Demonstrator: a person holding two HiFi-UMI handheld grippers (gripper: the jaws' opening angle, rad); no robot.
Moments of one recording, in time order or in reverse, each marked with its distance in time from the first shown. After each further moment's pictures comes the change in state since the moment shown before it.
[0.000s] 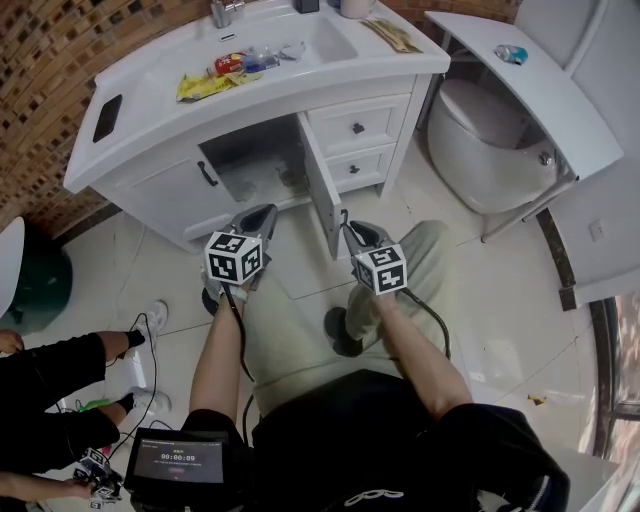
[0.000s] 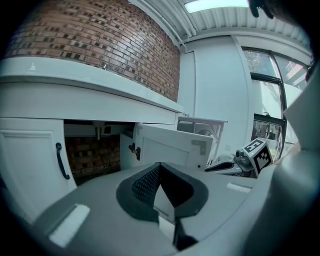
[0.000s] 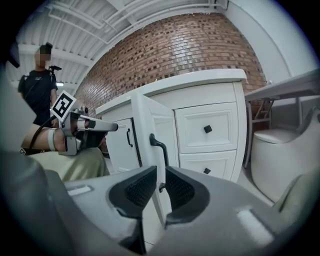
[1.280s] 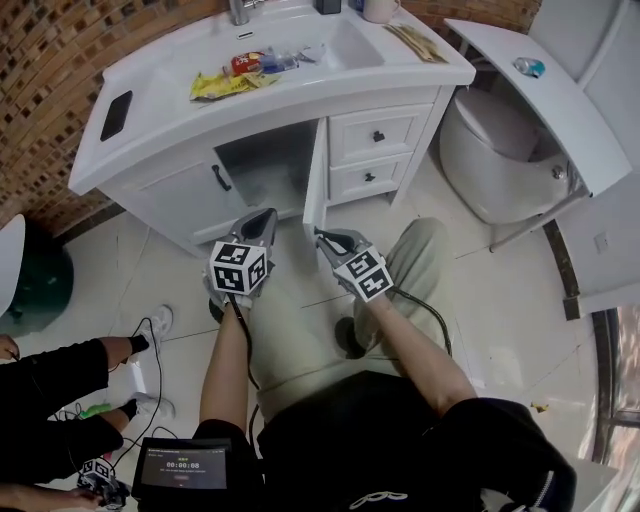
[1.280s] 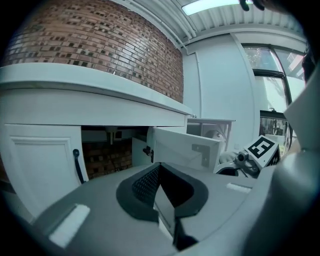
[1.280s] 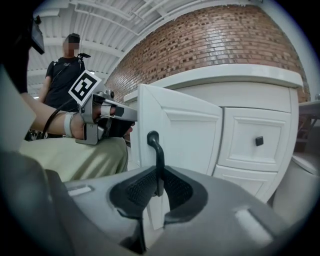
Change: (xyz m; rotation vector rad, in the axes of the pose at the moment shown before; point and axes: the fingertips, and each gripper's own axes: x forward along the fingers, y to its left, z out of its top) left arm -0.016 0.050 0.000 0.023 -0.045 0.078; right arm 0.069 0.095 0.006 -0.242 0.046 0.251
